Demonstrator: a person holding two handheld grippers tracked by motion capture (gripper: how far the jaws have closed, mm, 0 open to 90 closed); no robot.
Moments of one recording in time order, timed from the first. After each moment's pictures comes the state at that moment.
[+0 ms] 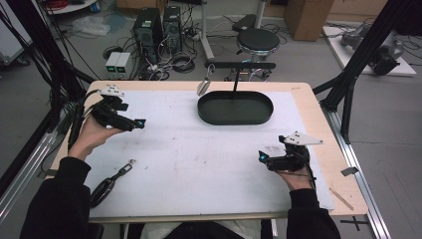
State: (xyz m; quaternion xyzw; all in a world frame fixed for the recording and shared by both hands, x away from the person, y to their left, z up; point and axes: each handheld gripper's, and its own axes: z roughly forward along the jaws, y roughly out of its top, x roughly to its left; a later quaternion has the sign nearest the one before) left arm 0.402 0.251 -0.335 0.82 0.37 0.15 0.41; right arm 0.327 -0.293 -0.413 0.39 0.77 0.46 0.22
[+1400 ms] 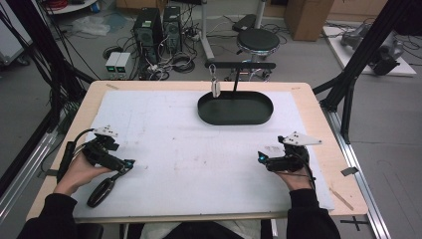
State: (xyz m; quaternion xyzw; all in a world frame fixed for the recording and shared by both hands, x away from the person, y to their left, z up) left arm 0.336 0.277 -0.405 0.85 0.40 0.07 0.33; right arm 0.326 -0.291 -0.414 0.38 0.77 0.46 0.22
